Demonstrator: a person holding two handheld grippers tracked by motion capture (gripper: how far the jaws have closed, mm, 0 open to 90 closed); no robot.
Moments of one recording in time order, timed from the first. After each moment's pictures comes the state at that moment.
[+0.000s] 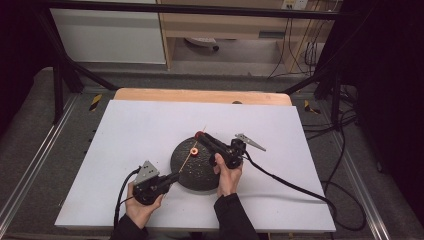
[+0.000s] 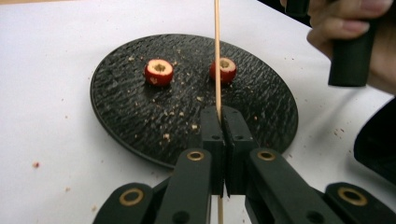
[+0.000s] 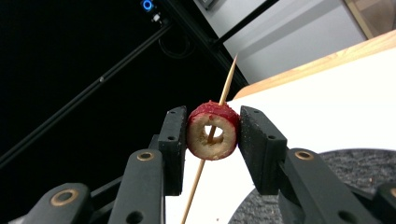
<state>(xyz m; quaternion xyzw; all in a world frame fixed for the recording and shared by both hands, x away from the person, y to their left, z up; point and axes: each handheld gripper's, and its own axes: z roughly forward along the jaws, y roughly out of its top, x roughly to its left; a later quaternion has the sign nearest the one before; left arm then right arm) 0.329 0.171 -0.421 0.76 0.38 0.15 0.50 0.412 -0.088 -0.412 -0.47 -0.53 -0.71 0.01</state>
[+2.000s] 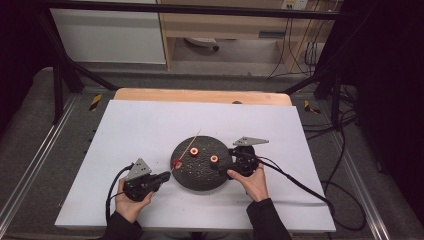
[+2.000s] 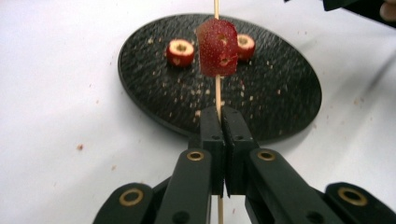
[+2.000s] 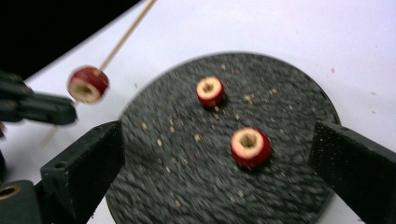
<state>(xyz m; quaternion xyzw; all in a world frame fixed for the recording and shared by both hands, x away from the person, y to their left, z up) 0.335 0.205 -0.426 0.79 0.36 0.14 0.47 0.402 -0.128 -0.403 -0.41 -0.78 -0.48 -0.07</state>
